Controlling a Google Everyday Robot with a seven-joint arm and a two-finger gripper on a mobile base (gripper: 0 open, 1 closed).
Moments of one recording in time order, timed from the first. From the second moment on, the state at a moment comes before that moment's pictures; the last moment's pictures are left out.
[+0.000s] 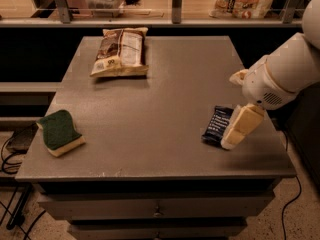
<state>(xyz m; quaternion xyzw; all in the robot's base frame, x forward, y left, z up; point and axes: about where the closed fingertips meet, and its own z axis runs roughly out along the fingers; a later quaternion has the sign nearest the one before) 0.494 -0.157 0.875 -0.60 0.76 0.06 0.23</state>
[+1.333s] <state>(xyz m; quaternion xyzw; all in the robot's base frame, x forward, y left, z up) 0.503 -0.167 0.827 -0.58 0.79 0.08 0.20</state>
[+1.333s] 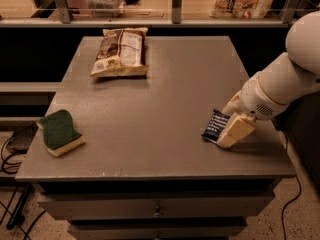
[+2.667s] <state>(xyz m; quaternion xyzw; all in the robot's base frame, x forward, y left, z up) 0.511 -0.083 0.949 -0.66 0.69 0.04 0.29</state>
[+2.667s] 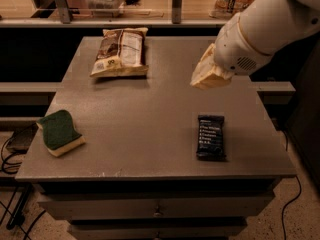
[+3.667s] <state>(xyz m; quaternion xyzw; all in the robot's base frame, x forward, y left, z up) 0.495 -0.112 0.896 -0.65 0.71 0.08 0.27</state>
